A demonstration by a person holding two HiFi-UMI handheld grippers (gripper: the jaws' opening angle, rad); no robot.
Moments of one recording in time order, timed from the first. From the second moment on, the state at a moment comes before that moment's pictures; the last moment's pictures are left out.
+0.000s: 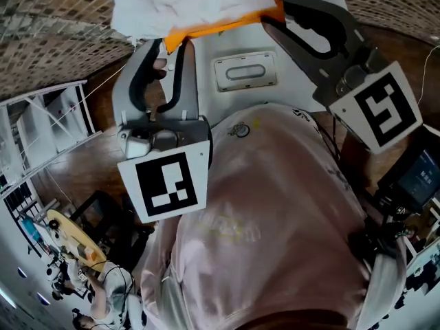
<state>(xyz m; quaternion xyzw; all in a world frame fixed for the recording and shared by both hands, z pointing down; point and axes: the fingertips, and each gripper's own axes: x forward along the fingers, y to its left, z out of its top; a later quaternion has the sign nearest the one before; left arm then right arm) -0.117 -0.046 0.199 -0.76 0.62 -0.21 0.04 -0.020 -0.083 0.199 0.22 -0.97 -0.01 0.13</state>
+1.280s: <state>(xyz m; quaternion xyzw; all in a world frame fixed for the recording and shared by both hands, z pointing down) -0.077 0.018 0.614 -0.72 0.37 -0.48 -0.34 0.022 -0.008 0.618 0.12 -0.83 0.22 0.50</state>
